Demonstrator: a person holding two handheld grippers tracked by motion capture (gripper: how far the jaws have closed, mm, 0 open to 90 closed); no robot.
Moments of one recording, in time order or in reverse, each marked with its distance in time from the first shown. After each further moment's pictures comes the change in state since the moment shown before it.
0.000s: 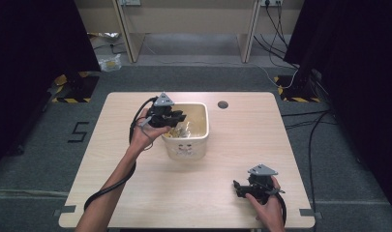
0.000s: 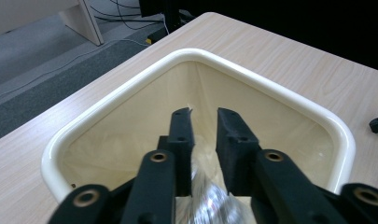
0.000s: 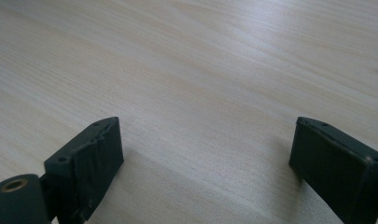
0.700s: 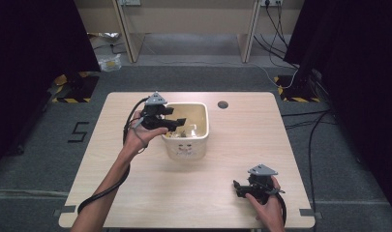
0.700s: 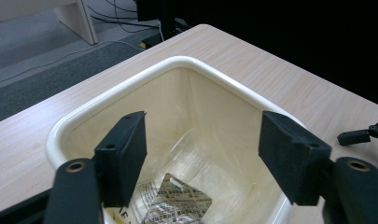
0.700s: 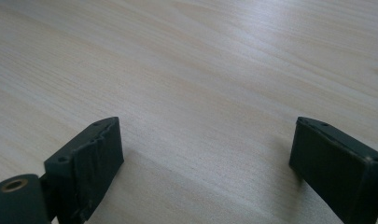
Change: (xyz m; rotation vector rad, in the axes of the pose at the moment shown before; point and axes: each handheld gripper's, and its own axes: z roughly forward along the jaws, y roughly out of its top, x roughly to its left) left arm 0.000 -0.001 -0.024 -0.032 -0.019 -0.096; right arm 0.000 0.000 0.000 0.001 0.000 0.000
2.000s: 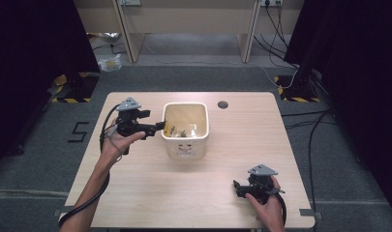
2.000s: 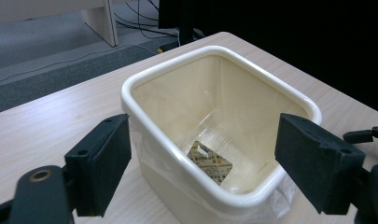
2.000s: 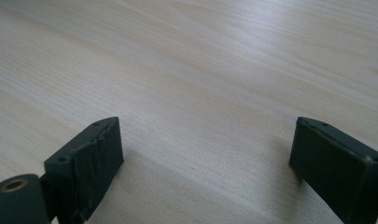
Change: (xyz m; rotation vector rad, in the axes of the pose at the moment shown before) left arm 0.023 -0.031 -0.054 -0.054 0.048 -0.070; right arm 0.000 0.000 0.000 0.000 0.000 0.000
